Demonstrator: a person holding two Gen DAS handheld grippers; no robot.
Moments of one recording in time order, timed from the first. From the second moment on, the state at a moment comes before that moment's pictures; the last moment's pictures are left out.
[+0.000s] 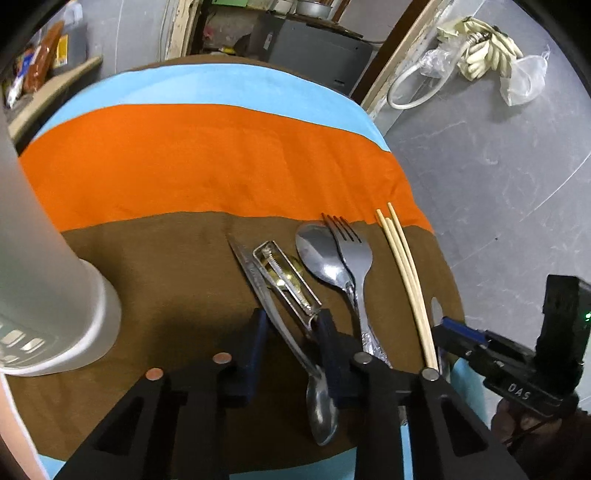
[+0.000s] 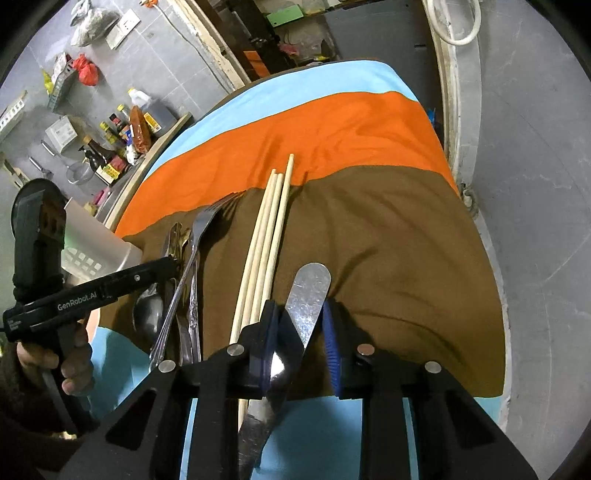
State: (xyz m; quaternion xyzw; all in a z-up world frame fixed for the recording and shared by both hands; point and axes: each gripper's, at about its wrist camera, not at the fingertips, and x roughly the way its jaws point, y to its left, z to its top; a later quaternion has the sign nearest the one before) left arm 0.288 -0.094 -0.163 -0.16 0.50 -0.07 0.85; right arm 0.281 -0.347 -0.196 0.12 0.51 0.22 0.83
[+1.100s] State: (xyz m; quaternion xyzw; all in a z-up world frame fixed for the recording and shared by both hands) left arm 0.279 -0.066 -0.176 -0.29 0.51 -0.08 0.80; right arm 0.291 -0.358 -0.204 0.16 0.54 0.23 0.80
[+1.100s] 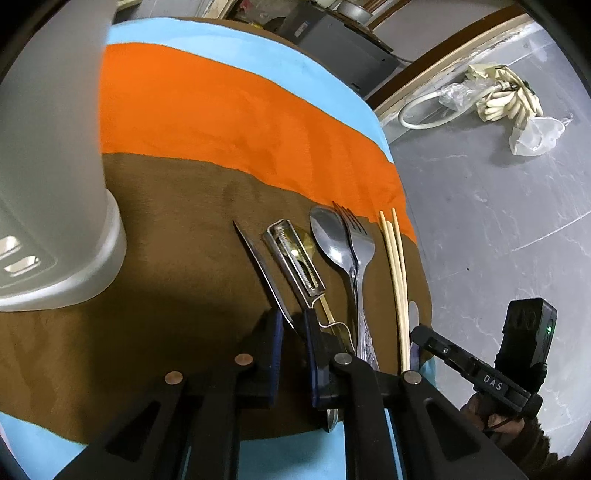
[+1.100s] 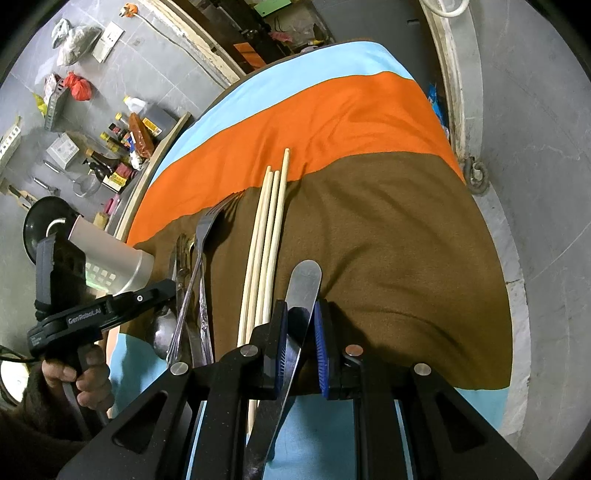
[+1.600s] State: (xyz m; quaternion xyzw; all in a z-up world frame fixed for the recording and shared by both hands) left arm 0.260 -0.073 -0.160 -0.30 0.51 -0.10 0.80; right arm 0.280 -0.356 -0.194 0.19 0.54 0.22 0.79
